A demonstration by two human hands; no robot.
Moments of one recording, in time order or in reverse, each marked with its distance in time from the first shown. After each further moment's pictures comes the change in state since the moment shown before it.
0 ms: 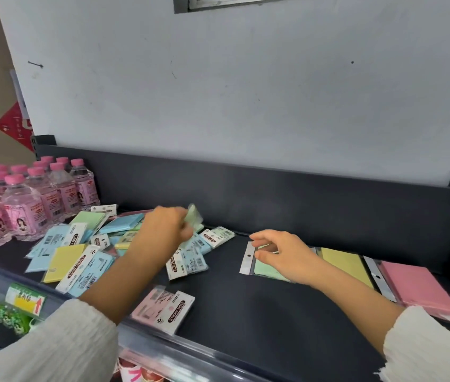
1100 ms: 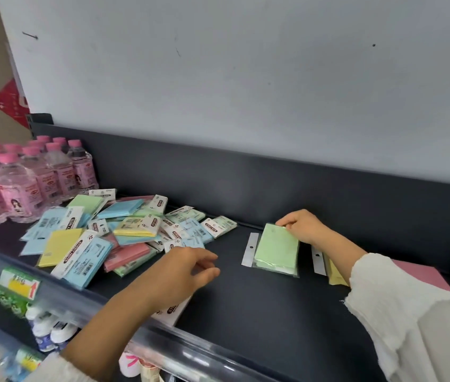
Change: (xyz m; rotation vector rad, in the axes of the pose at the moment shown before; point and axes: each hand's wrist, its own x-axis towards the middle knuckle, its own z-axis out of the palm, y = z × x) left_hand -0.058 0.004 0.037 -0.471 -0.354 0.109; right_hand 0.072 0.060 -0.027 -0.009 0.104 0.314
